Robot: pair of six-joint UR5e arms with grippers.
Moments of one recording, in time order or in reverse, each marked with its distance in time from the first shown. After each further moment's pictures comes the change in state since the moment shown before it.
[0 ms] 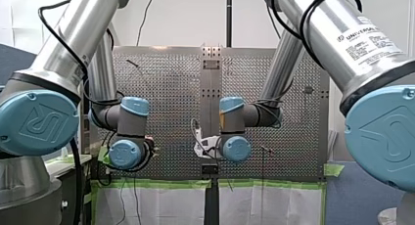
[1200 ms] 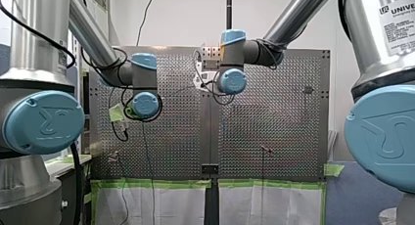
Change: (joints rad) left arm 0.084 0.386 0.216 -0.381 -0.138 -0.112; right arm -0.017 -0.367 -0.151 0.299 0.007 0.056
